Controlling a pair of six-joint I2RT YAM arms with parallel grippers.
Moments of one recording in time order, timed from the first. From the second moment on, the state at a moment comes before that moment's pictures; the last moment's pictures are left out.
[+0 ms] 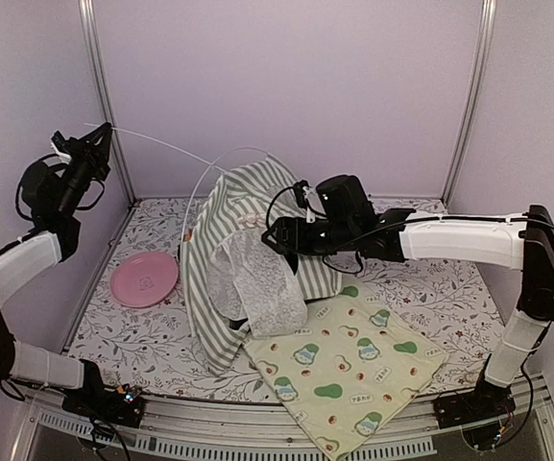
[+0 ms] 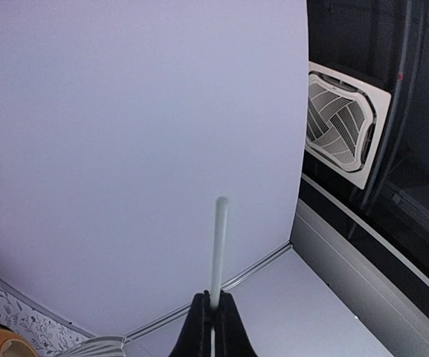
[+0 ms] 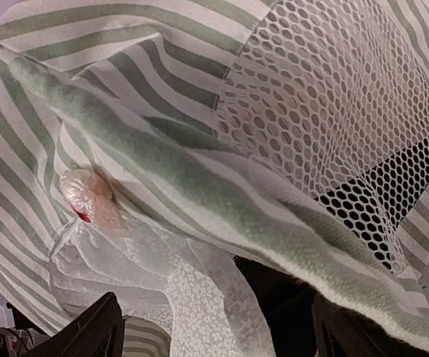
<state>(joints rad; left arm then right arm) 0.05 1.23 0.84 0.89 0.33 -1.45 0.89 1.76 1.35 -0.09 -0.07 0.60</state>
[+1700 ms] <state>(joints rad) -0.62 1.34 0.55 0.97 -0.09 -1.32 0.40 1.40 1.16 -0.08 -0.47 0.73</state>
